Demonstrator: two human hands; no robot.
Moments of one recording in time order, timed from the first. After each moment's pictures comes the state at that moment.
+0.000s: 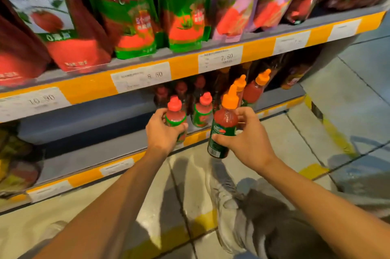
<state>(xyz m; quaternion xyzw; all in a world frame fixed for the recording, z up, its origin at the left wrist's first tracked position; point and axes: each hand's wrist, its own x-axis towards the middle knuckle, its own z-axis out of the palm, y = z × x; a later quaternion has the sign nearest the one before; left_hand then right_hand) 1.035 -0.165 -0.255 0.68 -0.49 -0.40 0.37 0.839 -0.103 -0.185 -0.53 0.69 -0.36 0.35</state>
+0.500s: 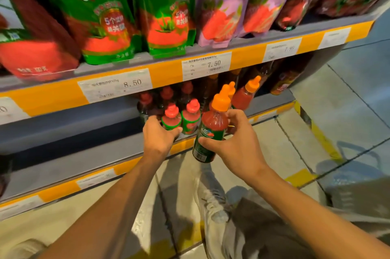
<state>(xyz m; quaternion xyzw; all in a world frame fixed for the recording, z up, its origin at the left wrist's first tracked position) 1.003 -0.196 -0.291 0.69 -0.48 -0.39 0.36 0.835 -0.115 -0.180 -0.50 0.67 -0.39 0.37</state>
